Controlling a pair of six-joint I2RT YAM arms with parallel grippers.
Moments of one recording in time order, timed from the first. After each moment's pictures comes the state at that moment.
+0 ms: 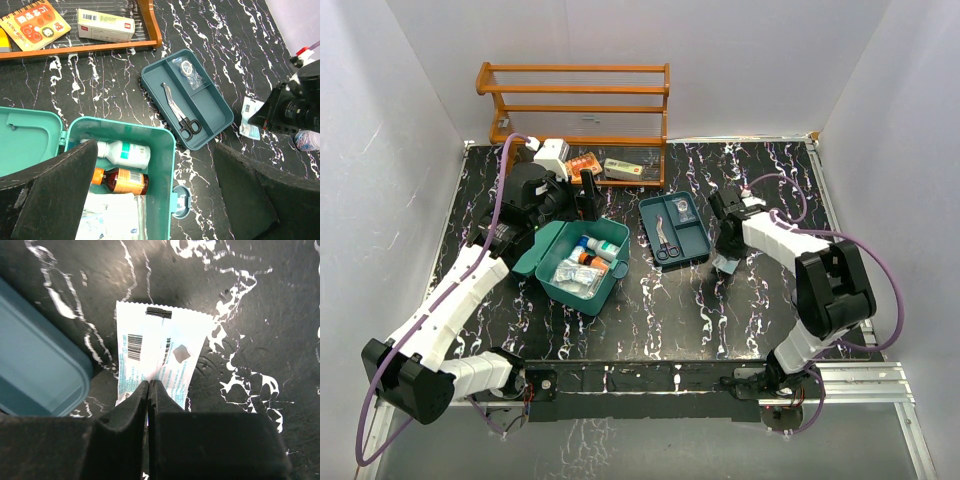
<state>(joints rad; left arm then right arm) -0.46 1.17 1.16 -0.39 0.04 -0.32 0.33 1.65 1.04 -0.65 0.34 0.77</state>
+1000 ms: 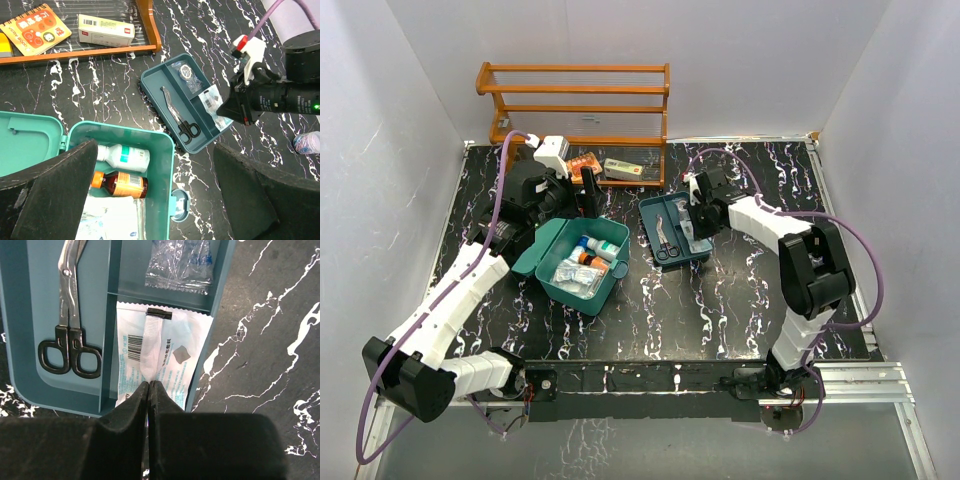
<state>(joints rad) -0.46 1.18 1.18 -0.39 0.04 -0.32 0.36 1.78 1.23 -0.48 -0.10 -0.01</state>
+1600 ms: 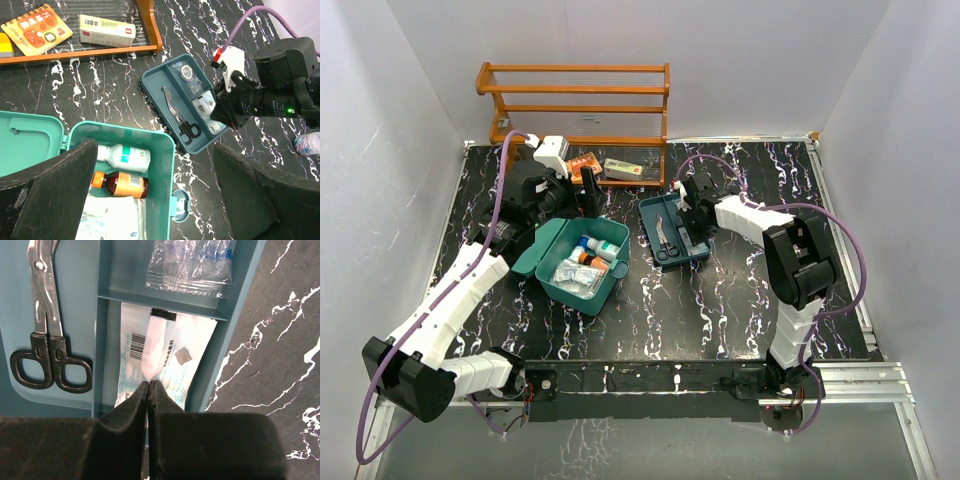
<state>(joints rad) -0.46 1.18 1.18 -0.39 0.03 -0.32 0.41 1.89 1.29 -0.52 -0.01 -0.02</state>
